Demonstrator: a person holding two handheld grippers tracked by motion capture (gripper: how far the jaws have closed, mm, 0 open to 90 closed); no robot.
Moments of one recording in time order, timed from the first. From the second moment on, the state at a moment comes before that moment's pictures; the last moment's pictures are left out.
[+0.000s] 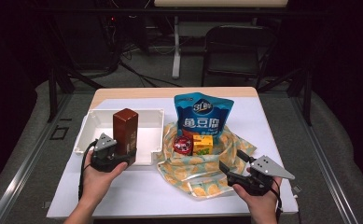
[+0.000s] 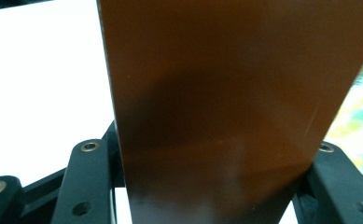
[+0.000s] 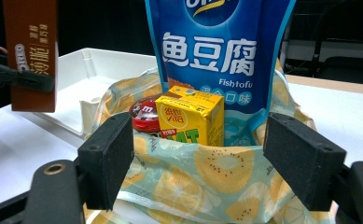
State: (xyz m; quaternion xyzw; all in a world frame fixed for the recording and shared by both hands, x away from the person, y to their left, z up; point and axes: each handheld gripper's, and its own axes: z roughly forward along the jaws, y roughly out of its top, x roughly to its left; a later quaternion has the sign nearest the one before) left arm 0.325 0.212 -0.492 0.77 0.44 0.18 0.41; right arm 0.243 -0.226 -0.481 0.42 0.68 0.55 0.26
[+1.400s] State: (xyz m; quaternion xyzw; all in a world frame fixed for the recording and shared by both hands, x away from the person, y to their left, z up) left arm 0.423 0.183 -0.528 0.86 0.47 0.04 0.20; right arm 0.247 -0.225 -0.490 0.43 0.68 0.54 0.26
